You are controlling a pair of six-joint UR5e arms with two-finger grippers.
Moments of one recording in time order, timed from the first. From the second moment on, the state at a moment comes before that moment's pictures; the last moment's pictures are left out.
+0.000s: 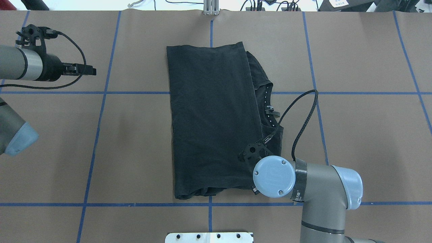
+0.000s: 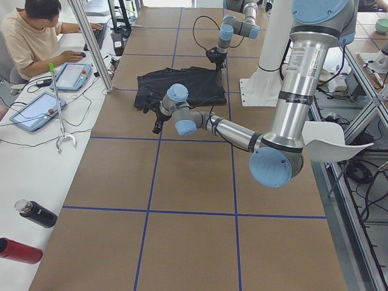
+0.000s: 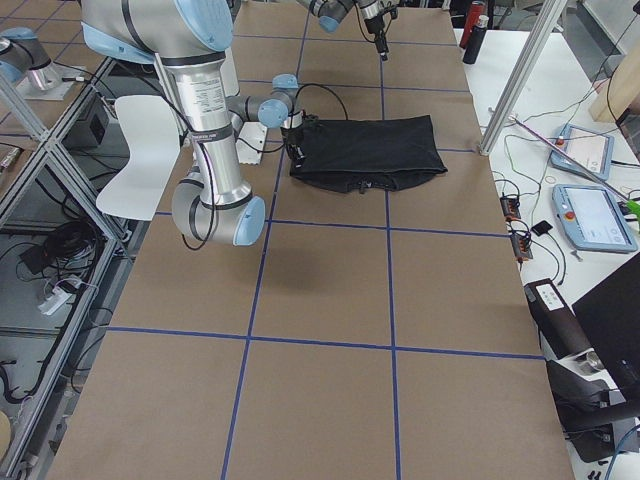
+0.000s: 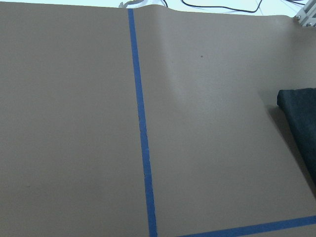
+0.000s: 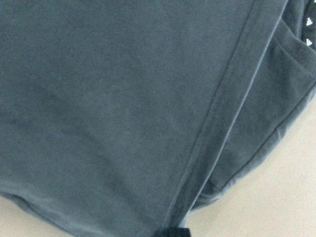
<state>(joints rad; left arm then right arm) -0.93 -1.78 -1.66 -2.34 -1.91 -0.98 0.25 -1.15 1.98 -1.83 1.61 0.83</state>
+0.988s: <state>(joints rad) -0.93 -1.78 -1.66 -2.34 -1.91 -0.99 0.28 -1.17 1.97 -1.65 1.61 1.70</state>
